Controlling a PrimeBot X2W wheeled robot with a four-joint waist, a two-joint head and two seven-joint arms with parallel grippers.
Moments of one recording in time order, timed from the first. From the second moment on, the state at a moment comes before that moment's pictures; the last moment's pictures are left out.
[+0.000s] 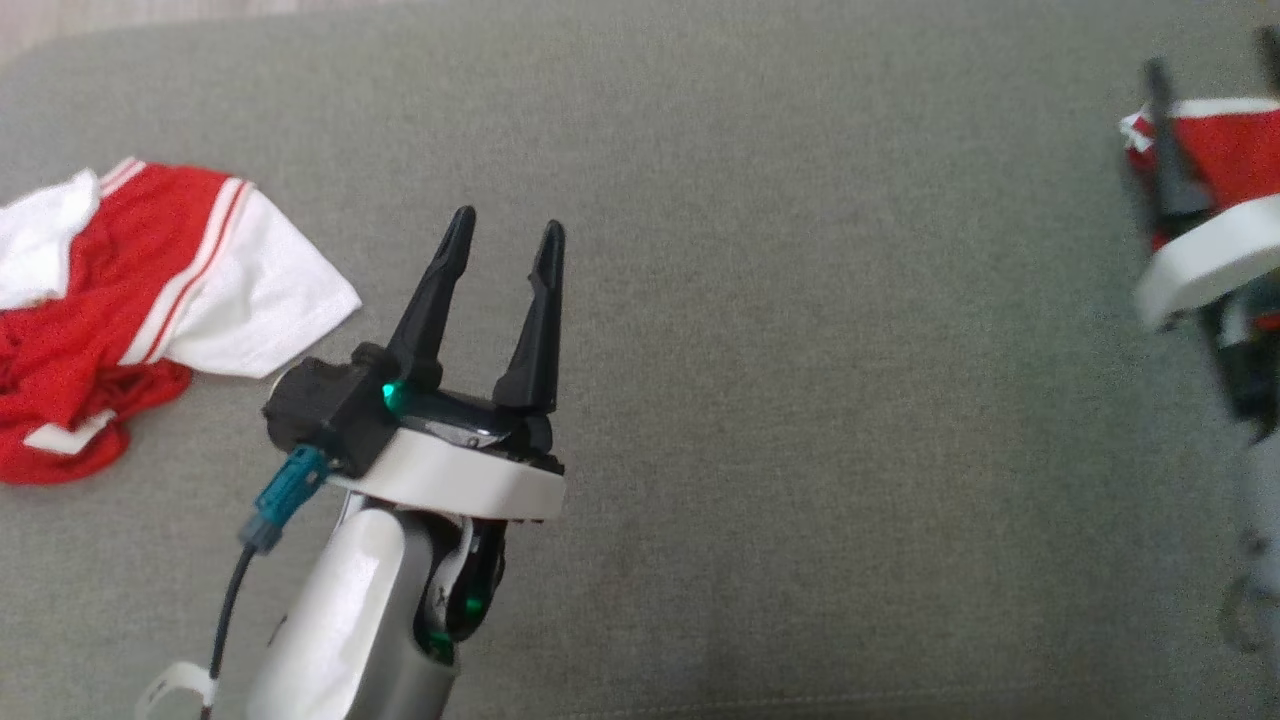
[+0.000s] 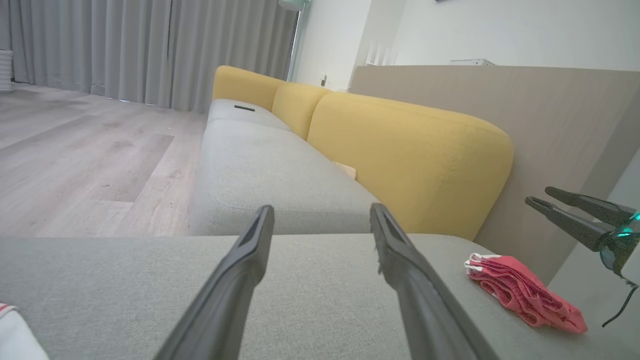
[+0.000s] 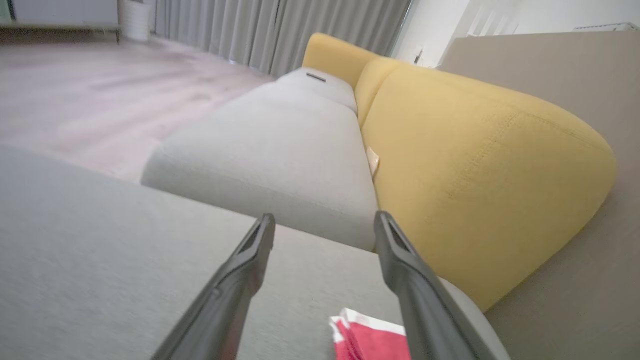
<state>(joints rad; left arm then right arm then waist) -0.27 0.04 -0.40 0.02 -0.32 0.03 -0.26 -0.52 -0.35 0.01 0.23 -0.03 0.12 0.13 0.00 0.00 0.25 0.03</state>
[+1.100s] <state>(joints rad) 0.00 0.05 -0.28 -0.02 -0.30 0.00 -0.26 -0.01 -0.05 0.05 0.15 0.18 0.12 -0.25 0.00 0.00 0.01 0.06</state>
